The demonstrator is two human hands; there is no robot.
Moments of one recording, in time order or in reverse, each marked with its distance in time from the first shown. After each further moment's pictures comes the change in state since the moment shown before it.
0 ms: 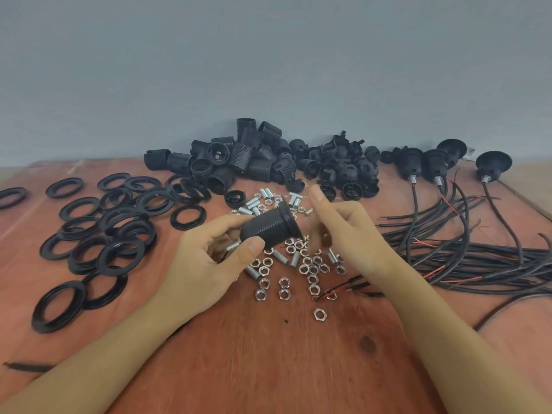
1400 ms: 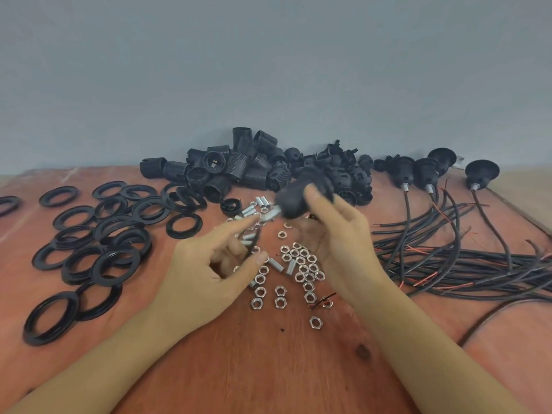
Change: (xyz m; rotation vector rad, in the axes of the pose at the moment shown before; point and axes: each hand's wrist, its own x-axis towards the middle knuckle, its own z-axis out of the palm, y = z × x) left_hand -0.001 0.007 0.001 0.317 0.057 0.138; right_hand -0.003 -0.008 0.019 0.638 0.189 0.059
